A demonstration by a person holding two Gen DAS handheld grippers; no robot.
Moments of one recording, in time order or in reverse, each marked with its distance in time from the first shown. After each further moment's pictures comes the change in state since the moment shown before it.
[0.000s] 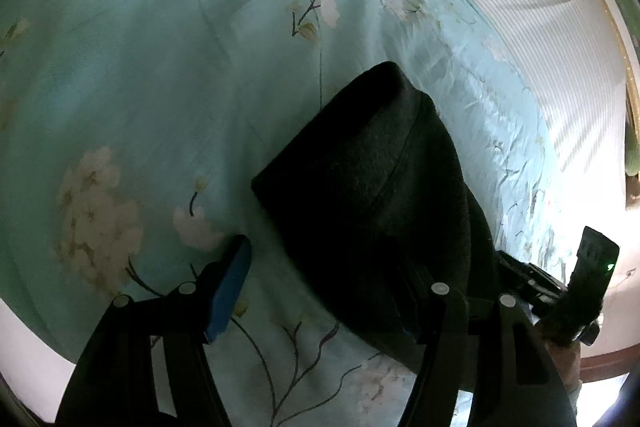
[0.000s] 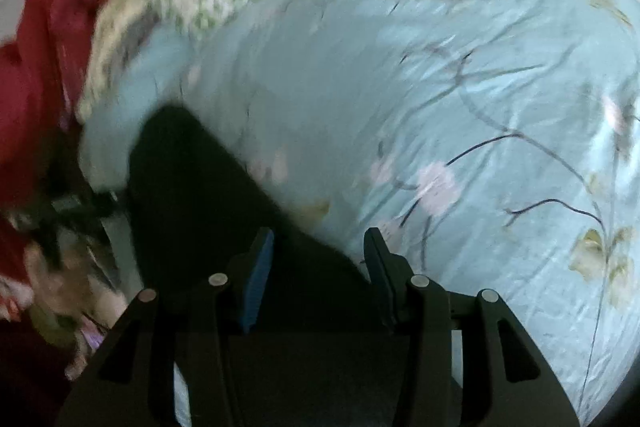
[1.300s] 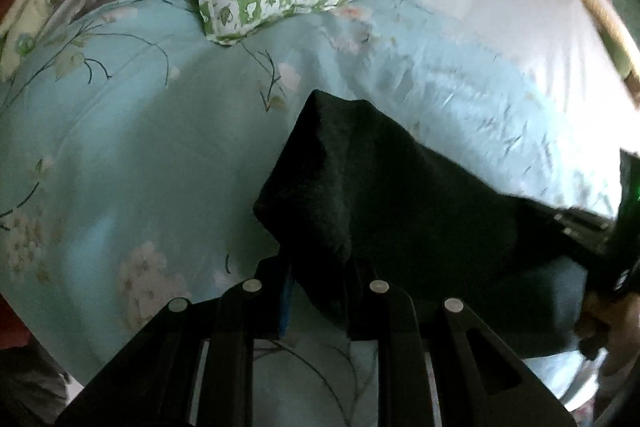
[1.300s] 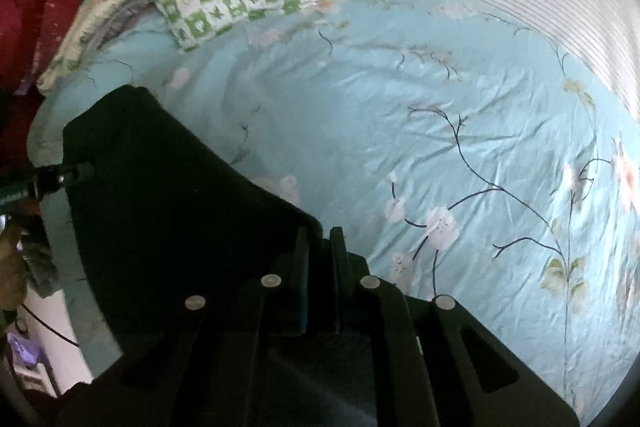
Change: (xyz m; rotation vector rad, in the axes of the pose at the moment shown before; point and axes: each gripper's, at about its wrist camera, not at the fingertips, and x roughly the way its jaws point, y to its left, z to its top) left arm -0.022 -0.019 -0.010 0.352 -0.209 0.130; right arm -0.006 0.052 0.003 -0.064 -0.196 -0.289
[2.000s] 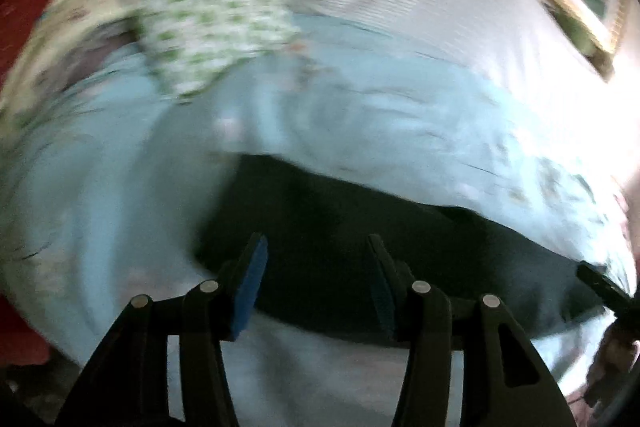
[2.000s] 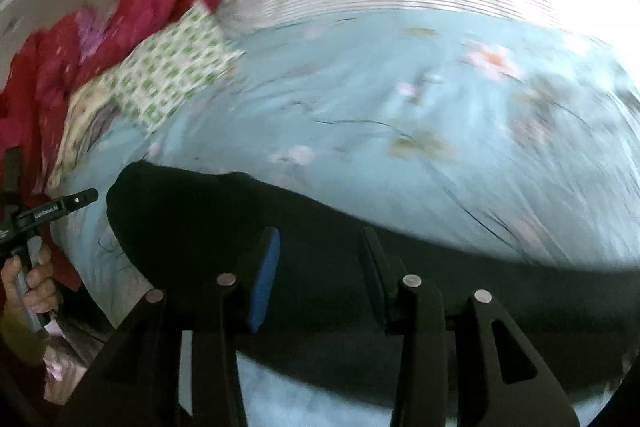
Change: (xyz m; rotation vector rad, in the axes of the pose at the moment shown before) left arm -0.064 -0.066 0.010 0.136 -0.057 -0.109; right arm -0.161 -0.079 -0.135 0.448 -0.191 -0.081
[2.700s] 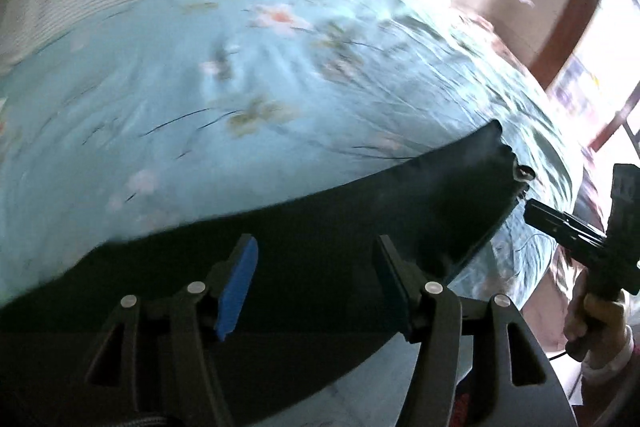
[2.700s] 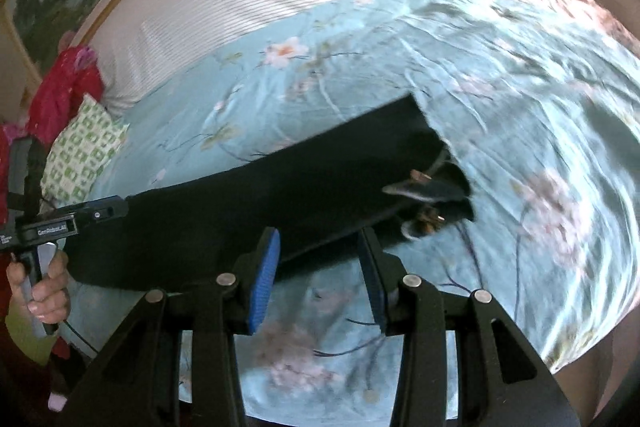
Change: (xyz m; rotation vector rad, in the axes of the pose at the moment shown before) left arm 0.085 -0.280 -0.018 0.593 0.273 -0.415; right arm -0.106 -0.121 -0.084 0.360 -0.114 -0.235
